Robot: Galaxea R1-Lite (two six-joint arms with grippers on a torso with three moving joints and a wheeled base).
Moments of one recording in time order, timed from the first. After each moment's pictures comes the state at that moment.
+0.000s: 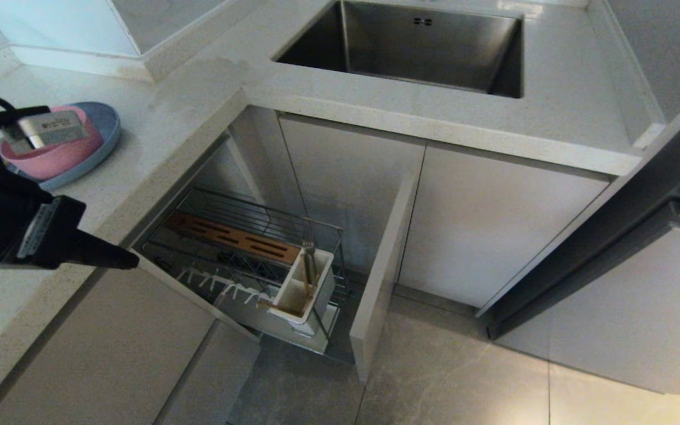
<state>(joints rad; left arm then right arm) -0.18 1.41 -1.61 1.10 -0.21 0.02 0.00 0.00 0.00 0.00 0.00 0.00</state>
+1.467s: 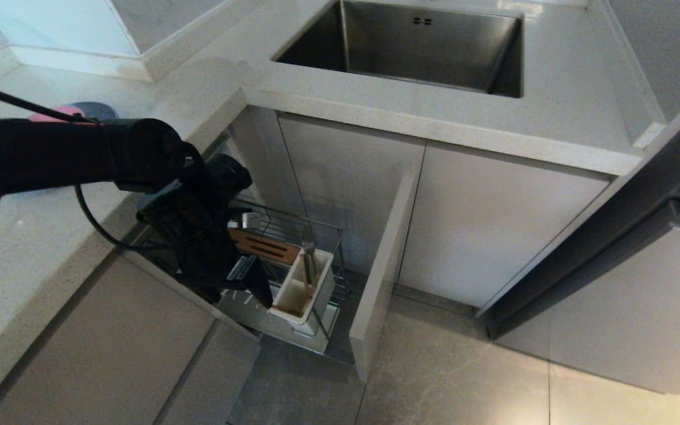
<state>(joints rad) -0.31 2.03 -1.81 1.13 -0.04 -0.03 0.00 0.00 0.00 0.00 0.00 0.00</state>
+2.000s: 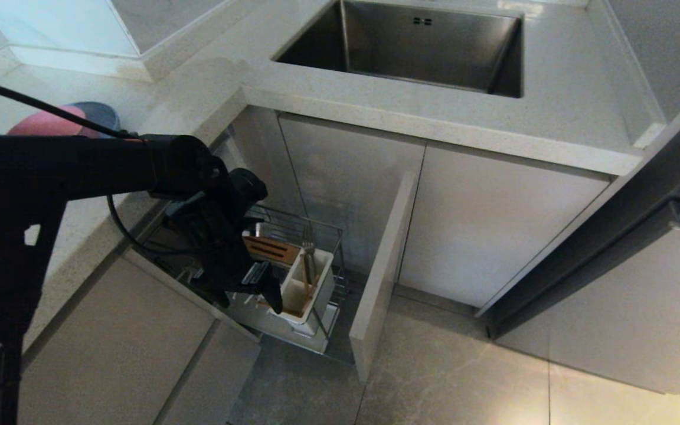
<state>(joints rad) -0.32 2.13 -1.89 1.17 -0.04 -0.04 0.00 0.00 0.00 0.00 0.00 0.00</state>
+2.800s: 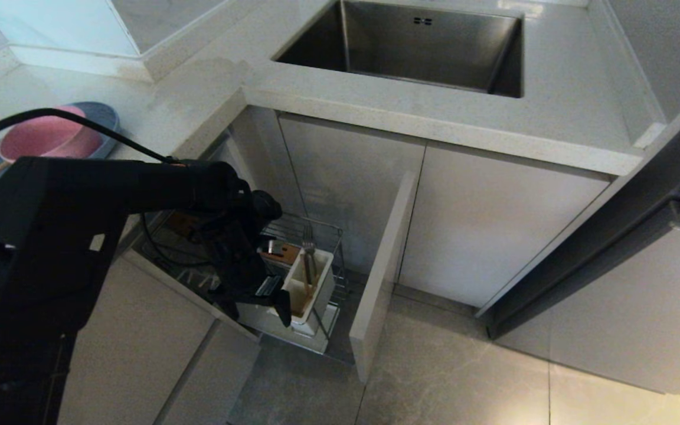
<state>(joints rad) -0.32 2.26 -1.94 1.17 -0.05 -0.05 0.00 0.00 0.00 0.00 0.00 0.00</state>
